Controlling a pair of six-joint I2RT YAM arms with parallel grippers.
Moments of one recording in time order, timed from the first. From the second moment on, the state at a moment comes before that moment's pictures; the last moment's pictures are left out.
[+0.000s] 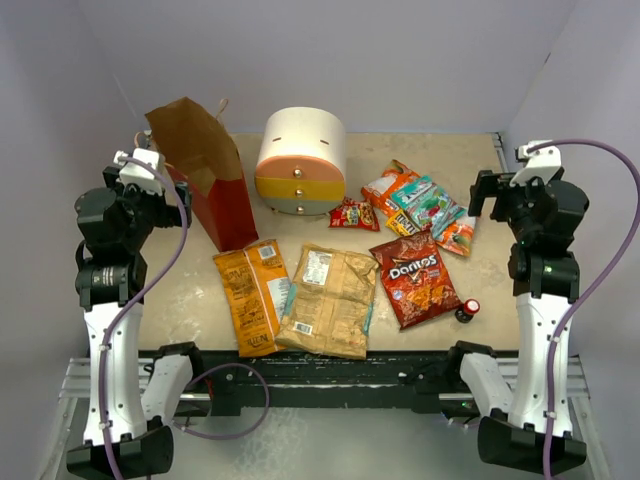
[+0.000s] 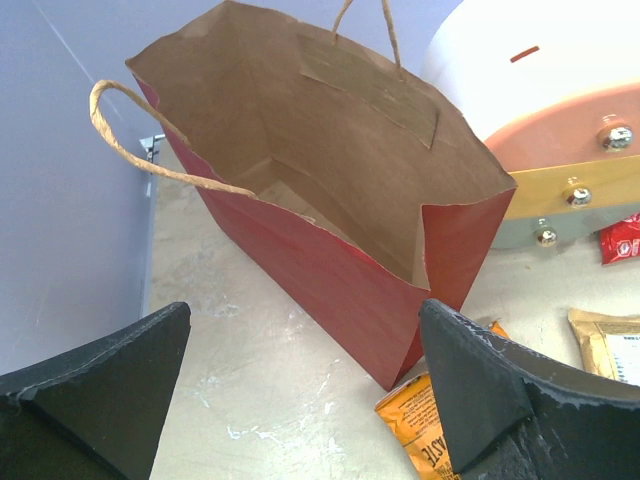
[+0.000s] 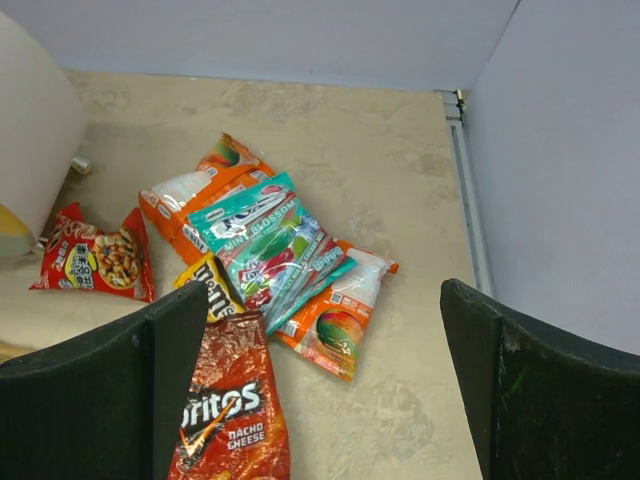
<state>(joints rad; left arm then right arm) 0.16 0.81 1.07 -0.45 0.26 0.18 -0.20 0.85 1.12 -0.48 -0.15 -0.12</state>
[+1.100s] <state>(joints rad) 0.18 0.91 1.18 -0.59 0.33 0.10 -0.23 0.89 1.13 -0.45 -0.39 -0.16</state>
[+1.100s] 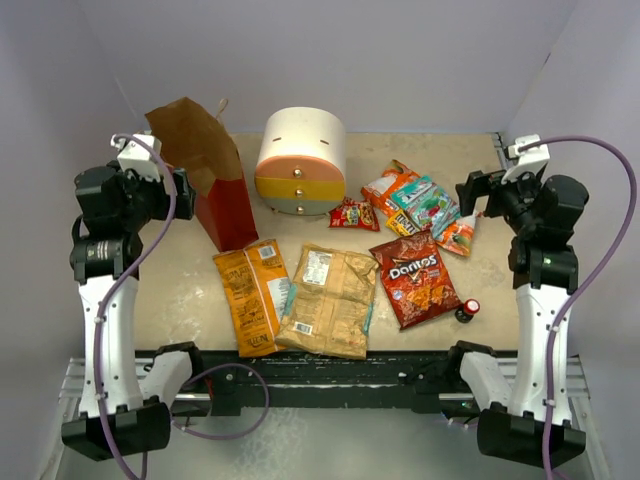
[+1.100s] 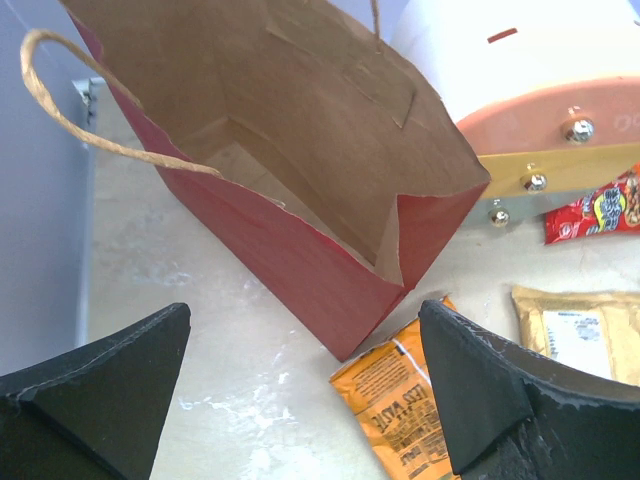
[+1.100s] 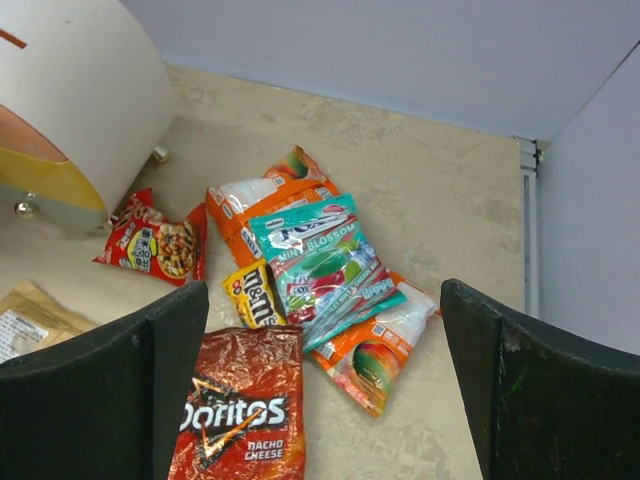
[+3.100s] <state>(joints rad) 0.19 1.46 1.40 -0.51 0.74 -0.09 -0.23 0.90 0.93 -0.33 -0.54 -0.19</state>
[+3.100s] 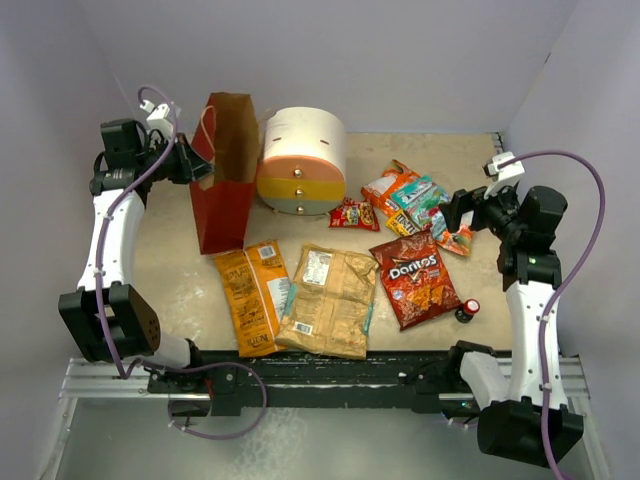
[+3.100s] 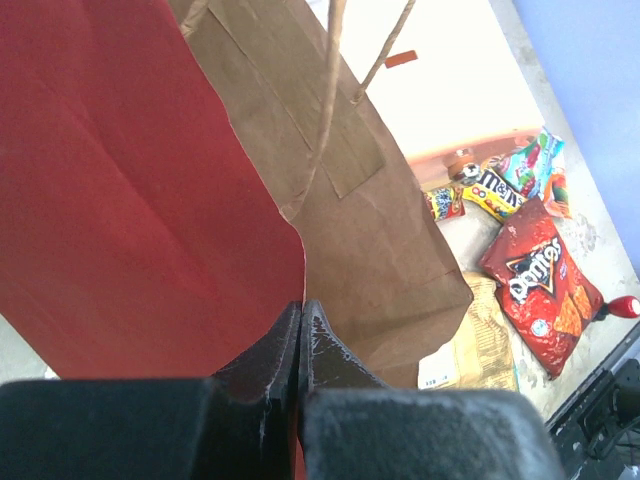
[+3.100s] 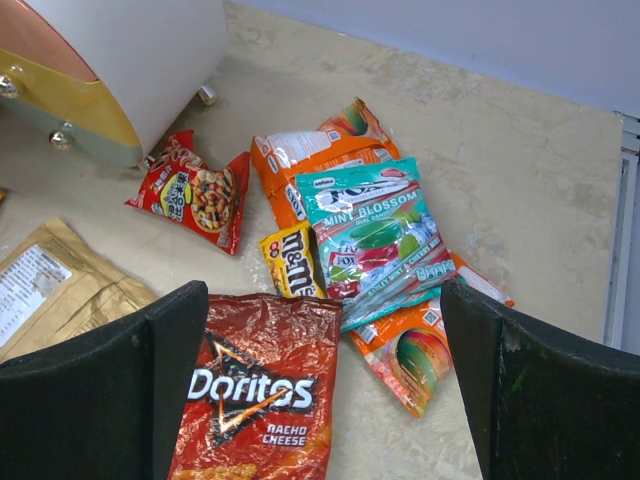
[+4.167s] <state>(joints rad) 0.28 1.37 1.13 0.10 1.08 -0.39 -0.23 0.90 0.92 -0.33 -0.57 -0.21</state>
